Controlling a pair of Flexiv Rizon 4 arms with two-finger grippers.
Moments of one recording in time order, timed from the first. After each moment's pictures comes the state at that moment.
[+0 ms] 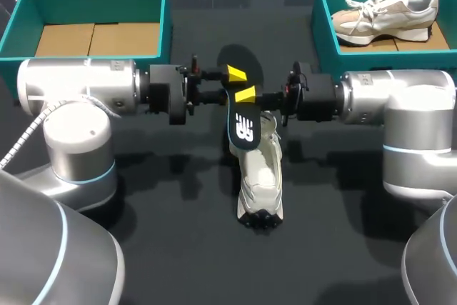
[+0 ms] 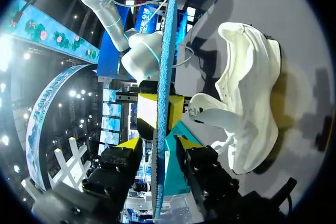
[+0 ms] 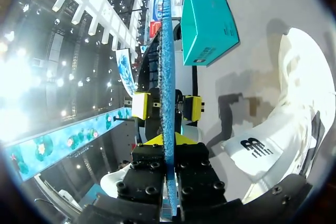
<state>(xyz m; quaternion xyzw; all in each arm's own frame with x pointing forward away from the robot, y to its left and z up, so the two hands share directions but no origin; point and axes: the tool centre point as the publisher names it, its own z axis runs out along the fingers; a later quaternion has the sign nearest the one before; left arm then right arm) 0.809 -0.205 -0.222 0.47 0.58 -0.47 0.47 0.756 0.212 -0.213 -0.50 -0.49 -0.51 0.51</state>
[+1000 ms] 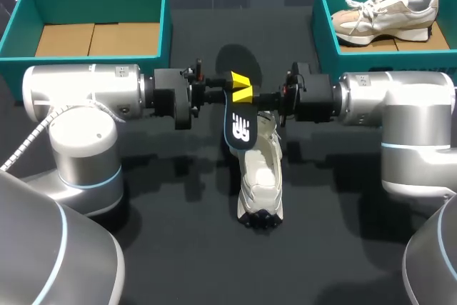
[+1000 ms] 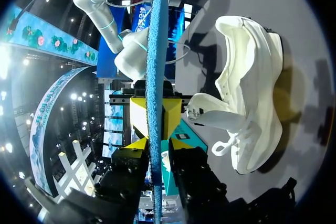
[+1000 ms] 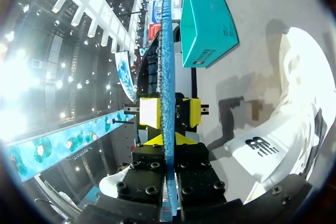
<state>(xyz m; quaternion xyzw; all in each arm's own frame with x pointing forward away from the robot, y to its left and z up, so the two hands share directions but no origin) 0.805 -0.212 -0.224 0.48 0.57 -0.45 0.49 0.755 0.217 -0.212 -0.51 -0.49 -0.51 0.50</state>
